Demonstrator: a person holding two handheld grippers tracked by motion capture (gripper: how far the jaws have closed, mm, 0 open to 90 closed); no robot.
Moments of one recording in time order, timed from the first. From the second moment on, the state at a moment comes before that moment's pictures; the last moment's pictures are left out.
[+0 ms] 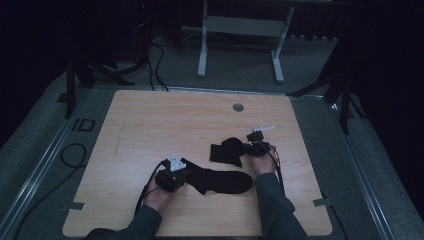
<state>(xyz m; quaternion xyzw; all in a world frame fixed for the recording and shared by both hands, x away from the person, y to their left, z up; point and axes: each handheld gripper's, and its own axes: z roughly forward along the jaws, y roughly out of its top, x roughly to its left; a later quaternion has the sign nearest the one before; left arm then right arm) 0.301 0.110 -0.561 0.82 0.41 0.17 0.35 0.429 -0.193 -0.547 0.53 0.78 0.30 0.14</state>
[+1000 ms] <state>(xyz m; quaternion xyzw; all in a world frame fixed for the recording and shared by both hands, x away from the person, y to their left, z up) 0.300 0.109 -0.561 0.82 0.41 0.17 0.35 0.369 -0.233 -0.518 0.50 0.75 0.39 0.18</state>
